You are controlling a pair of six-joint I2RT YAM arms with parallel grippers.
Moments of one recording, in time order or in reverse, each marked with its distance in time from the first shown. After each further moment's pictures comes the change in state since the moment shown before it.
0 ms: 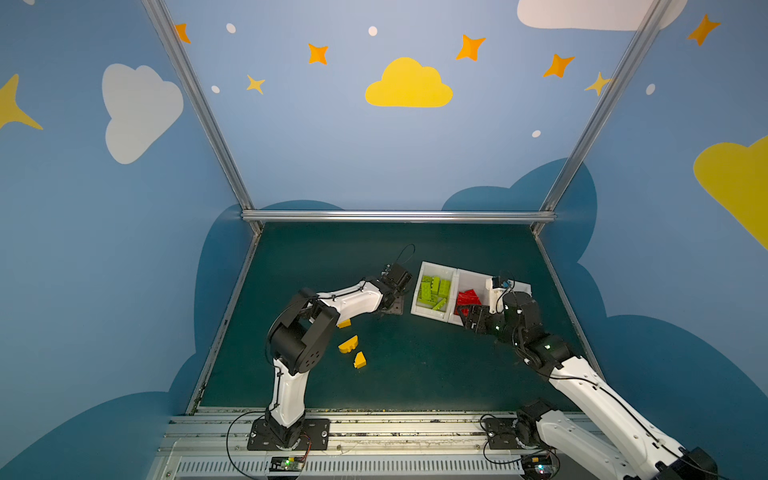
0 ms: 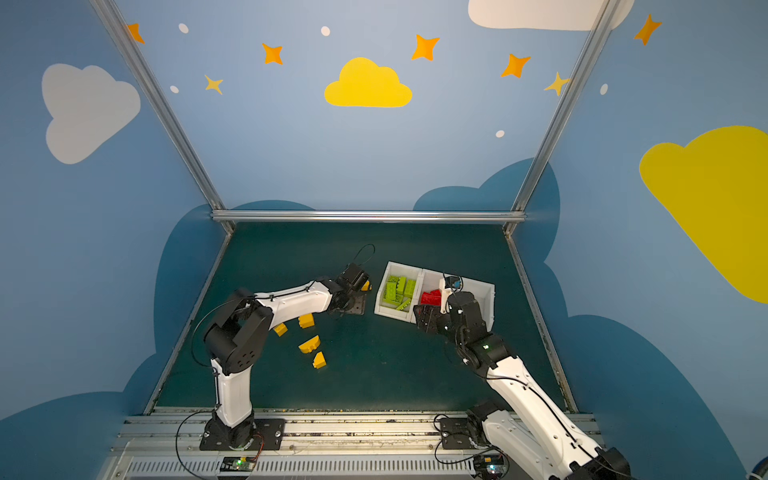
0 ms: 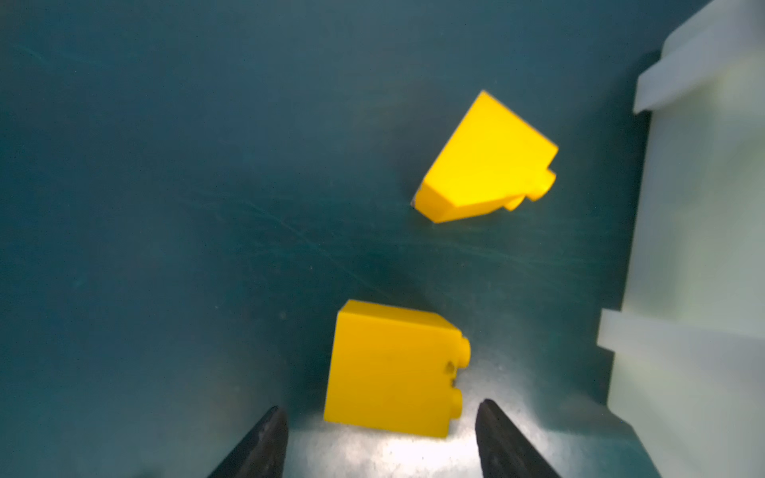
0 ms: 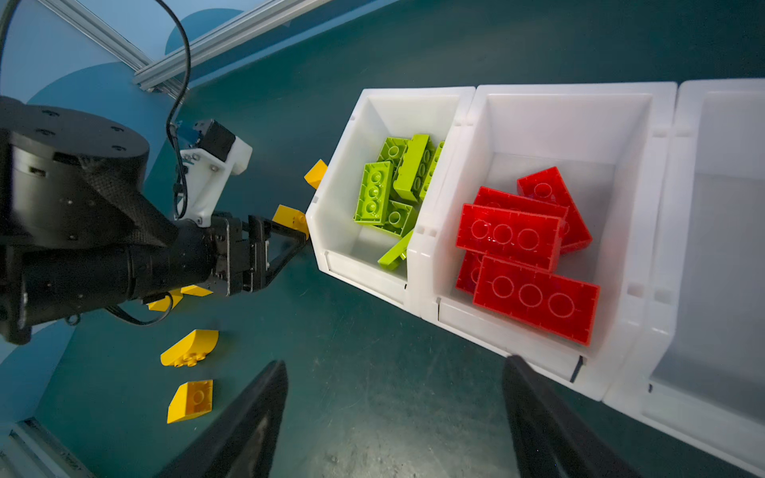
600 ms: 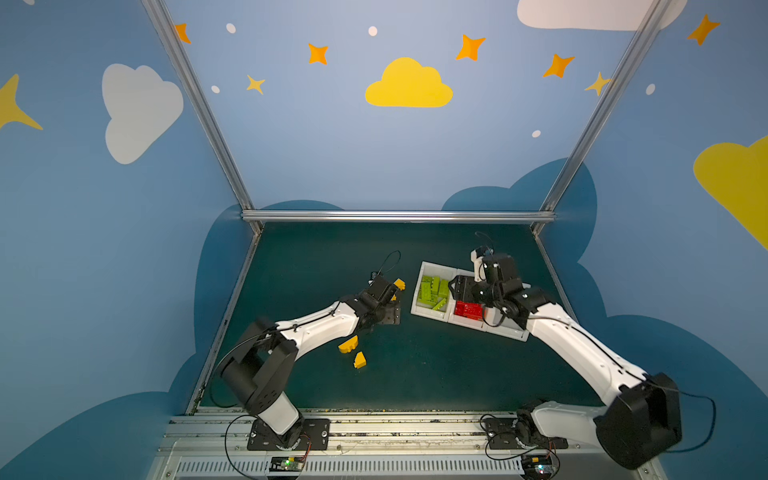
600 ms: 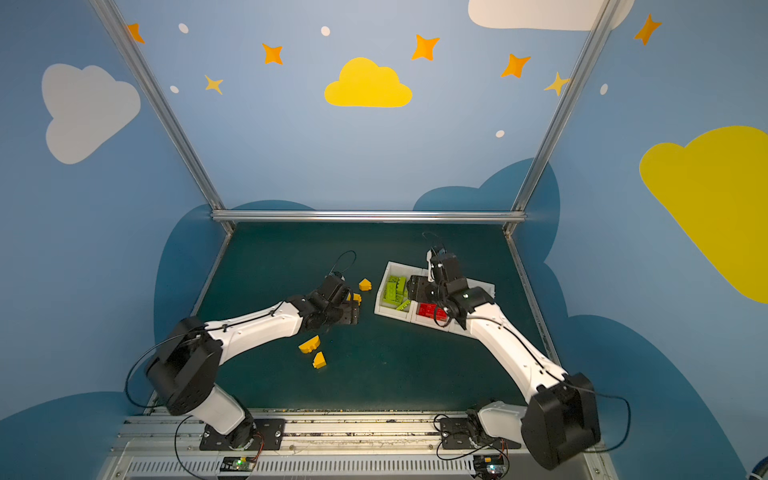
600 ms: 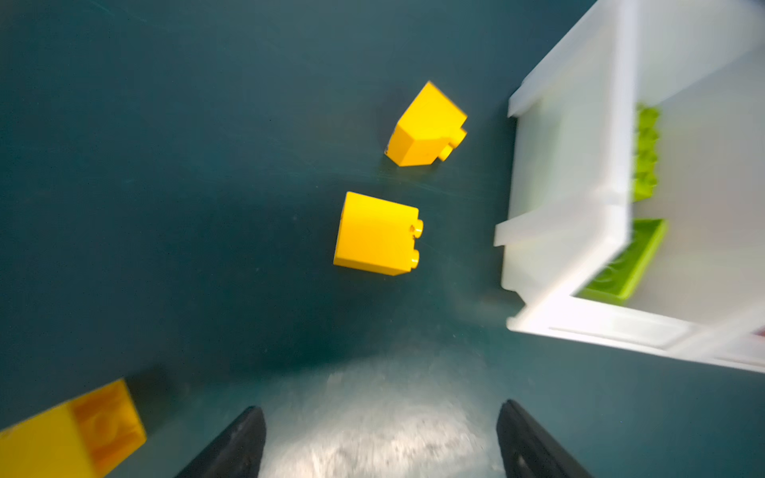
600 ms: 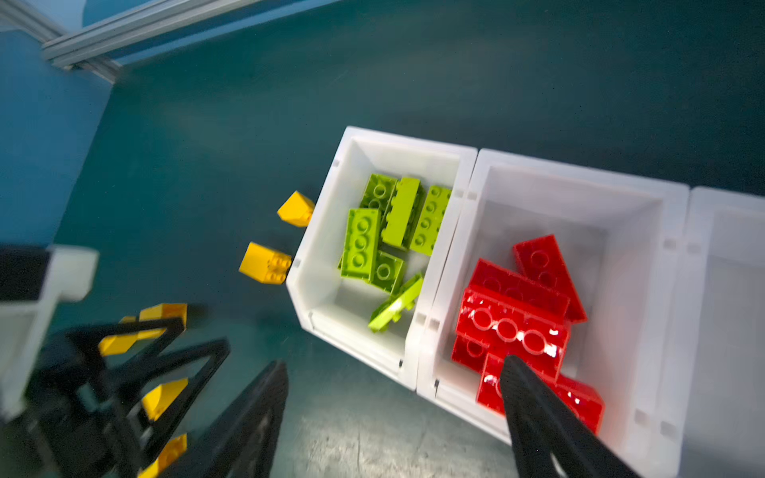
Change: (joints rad) left arm -0.026 -0.301 -0.295 0.133 0.094 -0.085; right arm -0.007 0.338 0.306 -0.094 0.036 -0.065
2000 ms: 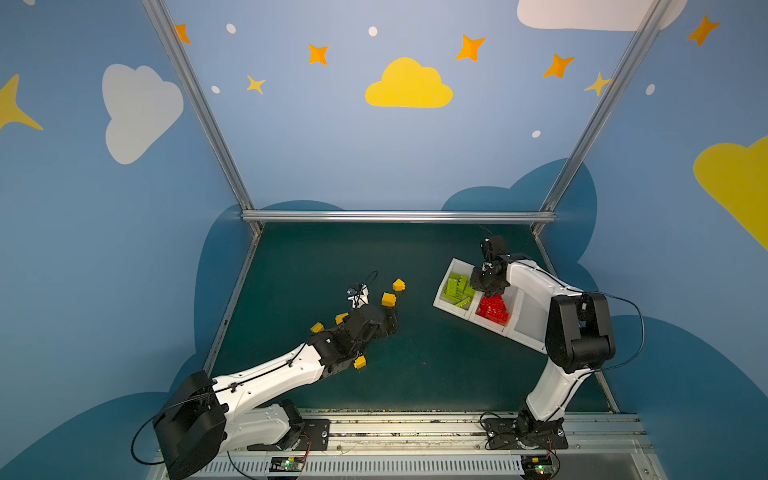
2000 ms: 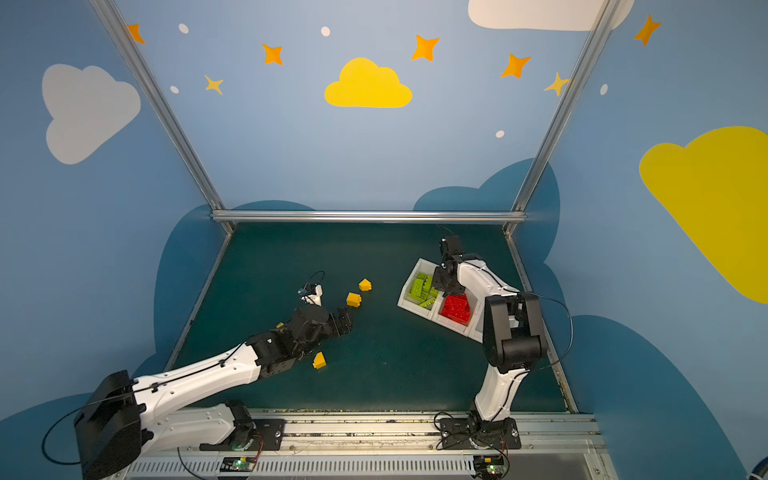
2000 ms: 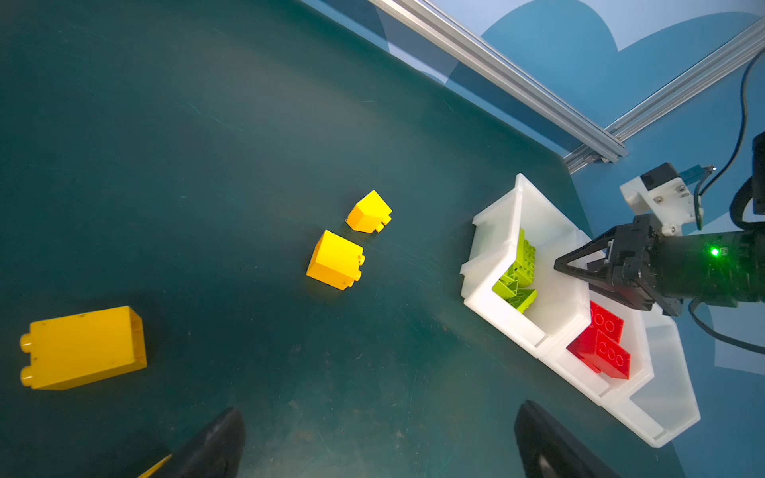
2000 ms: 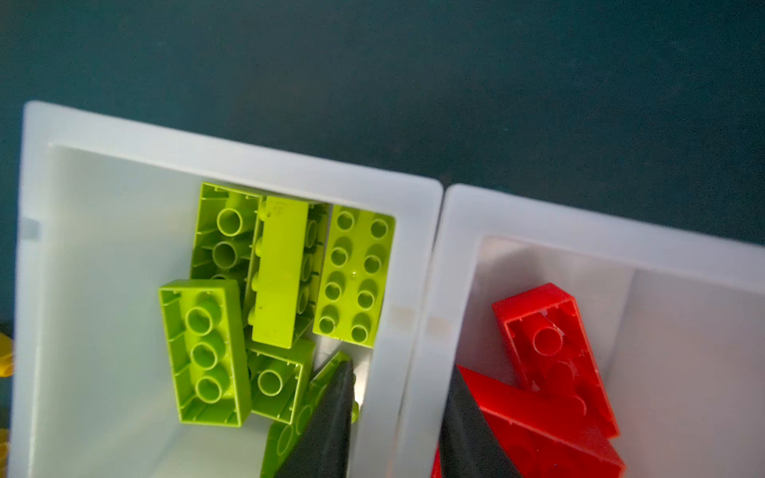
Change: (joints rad) left arm -0.168 -0.499 -0.365 0.253 -0.226 -0.263; right arm -0.222 0.620 0.399 -0.230 0.105 0.016
